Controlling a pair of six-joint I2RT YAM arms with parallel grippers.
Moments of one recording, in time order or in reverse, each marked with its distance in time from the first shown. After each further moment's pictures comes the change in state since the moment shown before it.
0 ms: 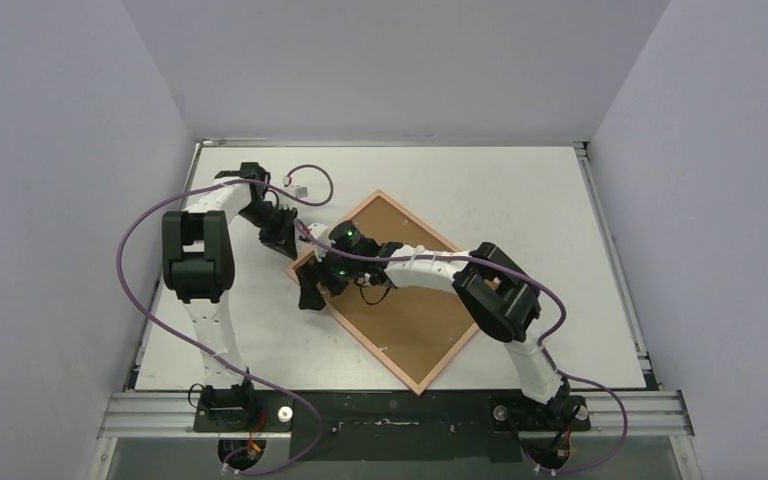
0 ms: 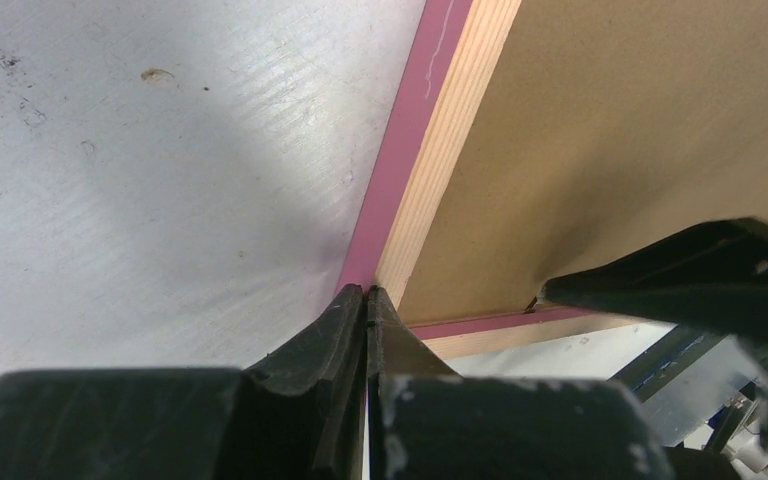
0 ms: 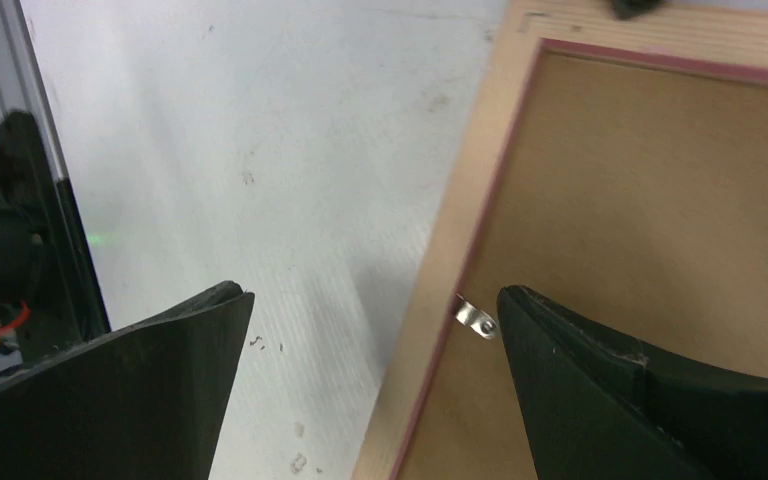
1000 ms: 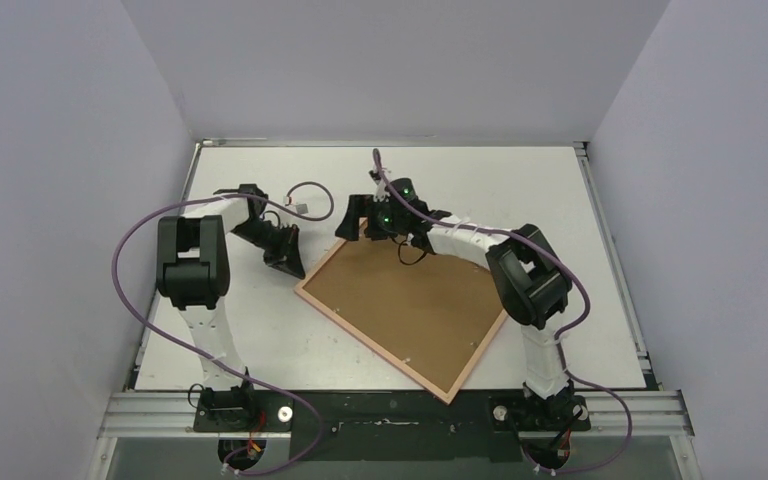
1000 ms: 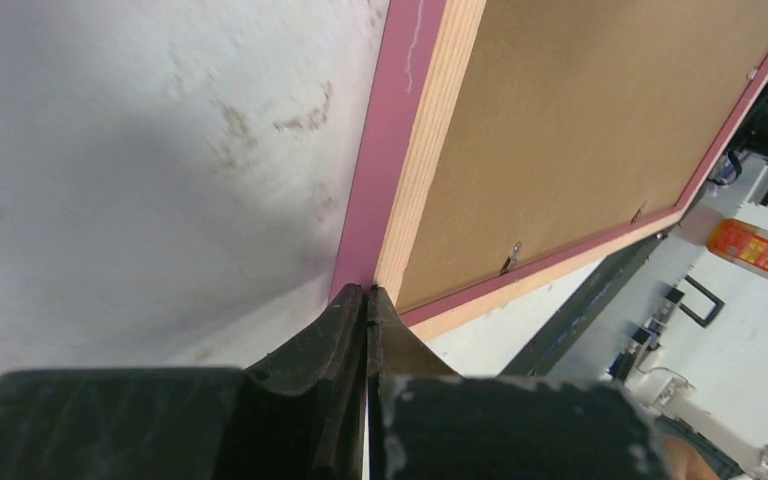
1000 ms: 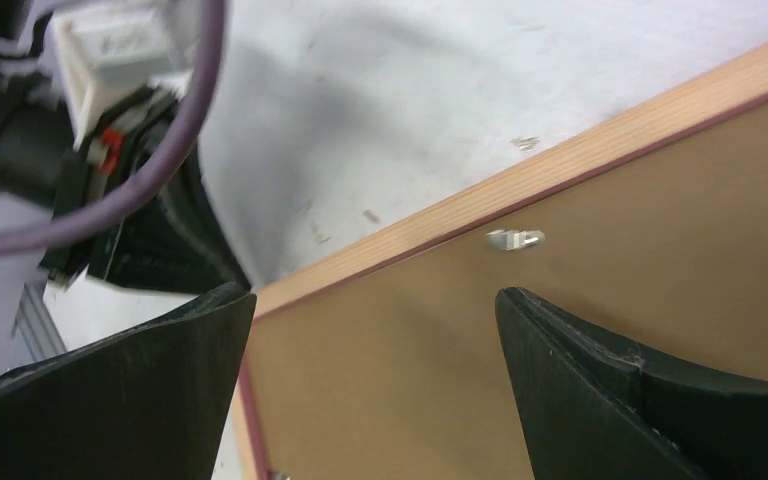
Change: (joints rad) left arm 0.019 -0.059 -0.184 0.020 0.186 -0.015; right arm -0.256 -0.100 -0.108 0.178 0.129 0.363
